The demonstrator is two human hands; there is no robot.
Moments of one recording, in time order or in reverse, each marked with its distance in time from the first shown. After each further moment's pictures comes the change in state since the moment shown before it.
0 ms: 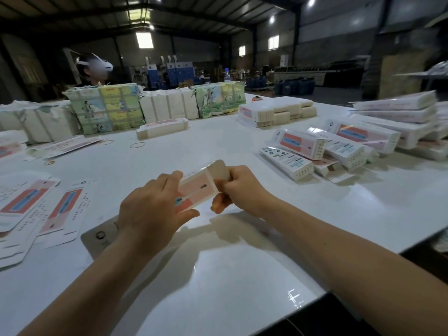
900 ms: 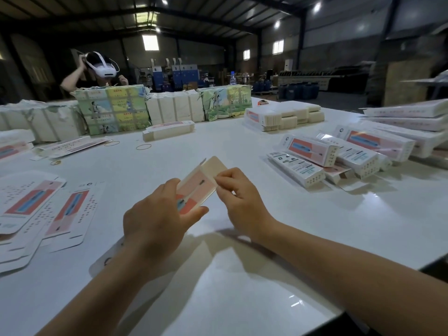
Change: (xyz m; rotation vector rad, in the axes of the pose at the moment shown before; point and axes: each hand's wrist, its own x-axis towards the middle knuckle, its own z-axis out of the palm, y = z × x) left_hand 0.002 -0.002 0.017 -0.179 -0.023 -0.283; right_hand -0.008 0.008 0.026 -0.274 0.261 -0.260
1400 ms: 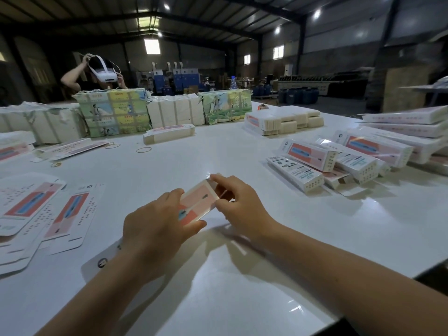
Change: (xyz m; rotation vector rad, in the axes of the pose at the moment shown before) left_hand -0.004 -0.003 -0.004 0.059 -0.130 0.018; right_hand 0.004 0.002 -0.003 -0.112 -0.048 0.049
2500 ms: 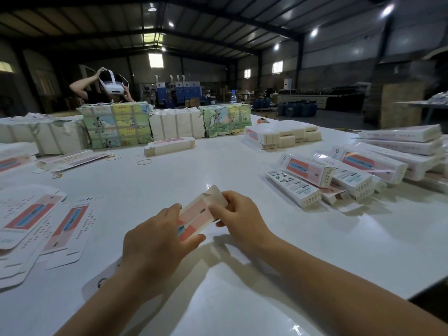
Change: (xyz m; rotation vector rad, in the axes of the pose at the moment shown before) left_hand -0.001 -0.002 0.003 0.036 0.035 -0.036; right_hand 0.005 0.000 -0.001 0.150 0.009 0.179
